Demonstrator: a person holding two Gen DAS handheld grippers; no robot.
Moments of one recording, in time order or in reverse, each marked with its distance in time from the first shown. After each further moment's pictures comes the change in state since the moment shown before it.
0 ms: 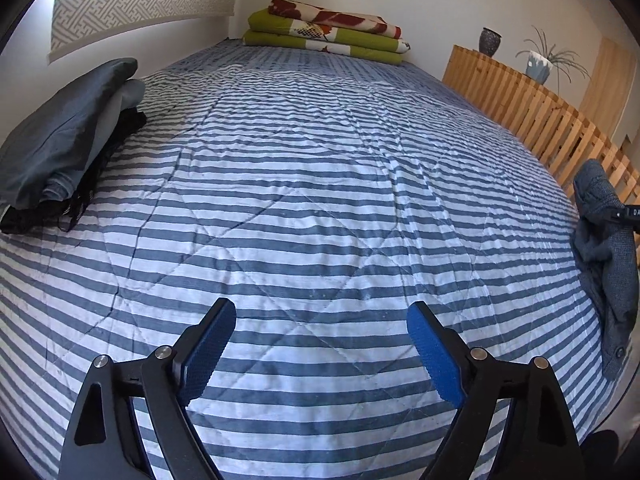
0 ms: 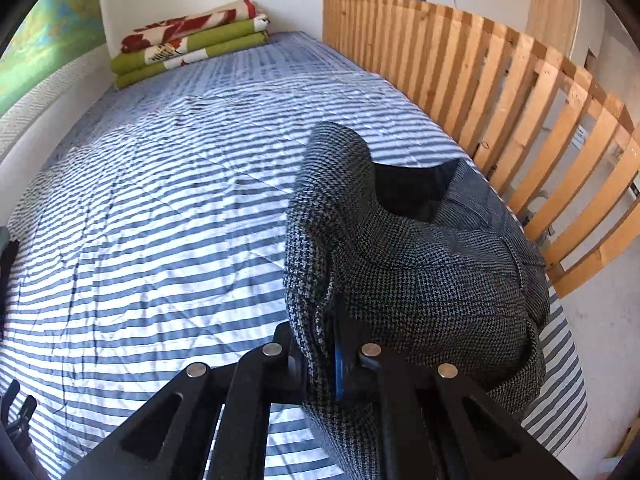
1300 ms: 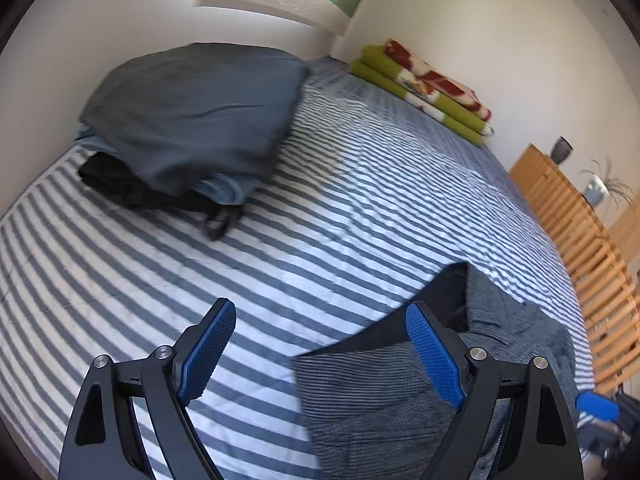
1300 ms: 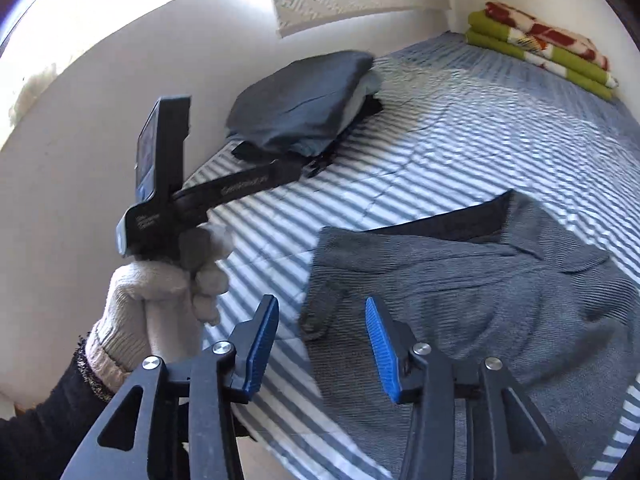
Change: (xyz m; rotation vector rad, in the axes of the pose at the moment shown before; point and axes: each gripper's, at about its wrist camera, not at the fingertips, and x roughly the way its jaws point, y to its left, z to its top) left arm -0.045 0.196 0.026 -0.298 -0.096 0.023; right arm -0.128 0.306 -0.164 -0.557 0.040 0.680
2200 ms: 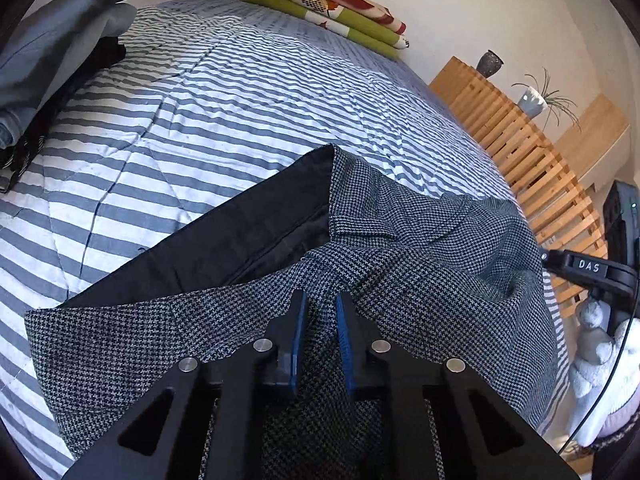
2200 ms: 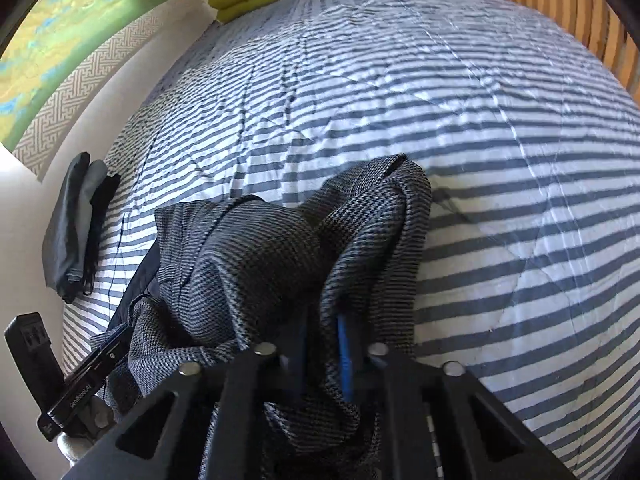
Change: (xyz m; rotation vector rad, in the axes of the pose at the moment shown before) left arm 0.088 -0.120 -0.057 0.134 0.245 -0.232; right arm 0.015 -0.263 -0.001 0.496 0.077 -0.248
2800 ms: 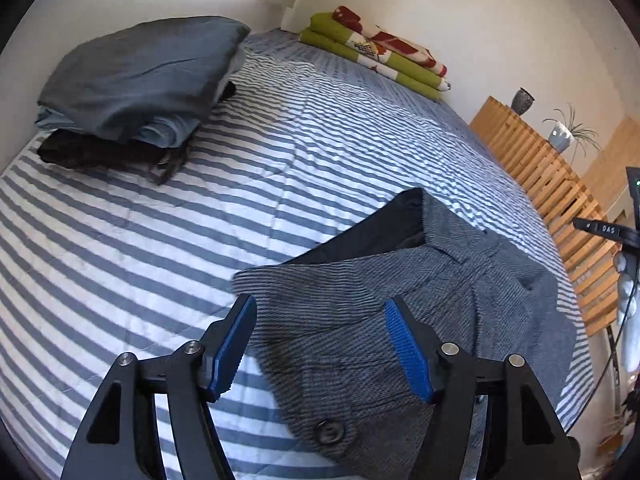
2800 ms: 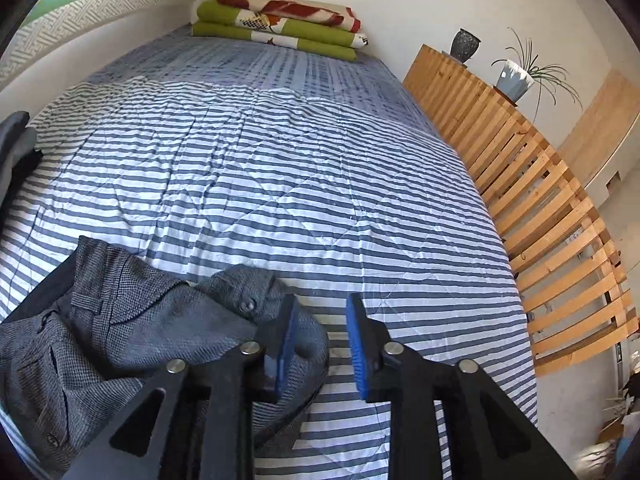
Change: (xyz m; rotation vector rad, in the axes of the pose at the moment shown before) left arm -0.121 0.077 -0.039 -0.046 -0.143 0.178; right arm -0.079 0.027 0.046 -0.215 -0.175 -0.524
